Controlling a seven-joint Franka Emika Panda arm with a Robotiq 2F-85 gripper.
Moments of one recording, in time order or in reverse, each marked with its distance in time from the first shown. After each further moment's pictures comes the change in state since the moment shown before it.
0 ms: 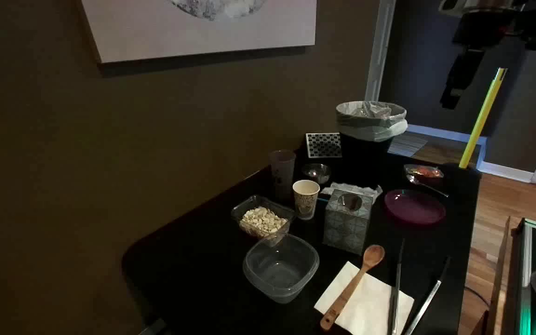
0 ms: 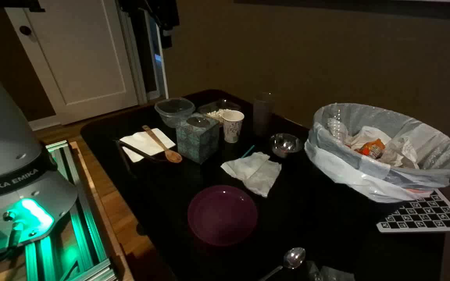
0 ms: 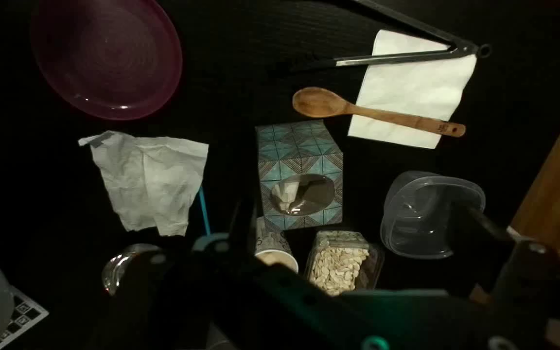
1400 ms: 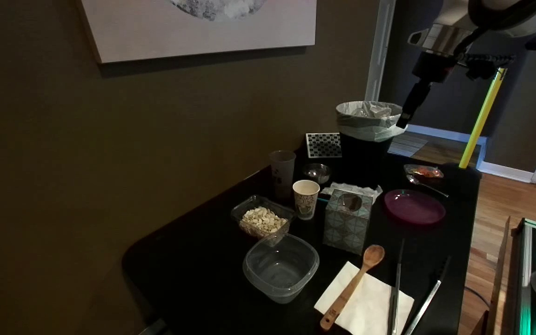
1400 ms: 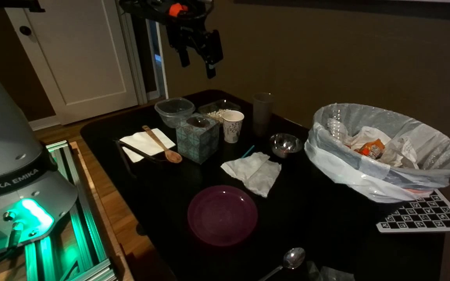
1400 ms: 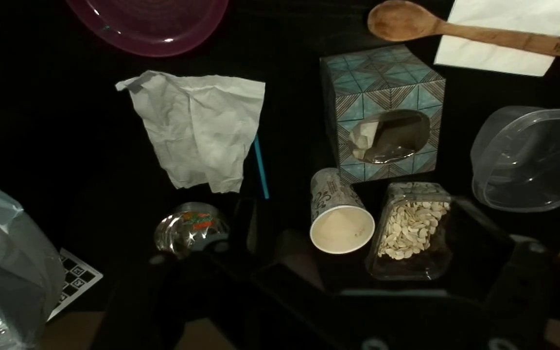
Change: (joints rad) arm -0.023 0.286 -0.060 -0.037 -0.012 0.453 -0.036
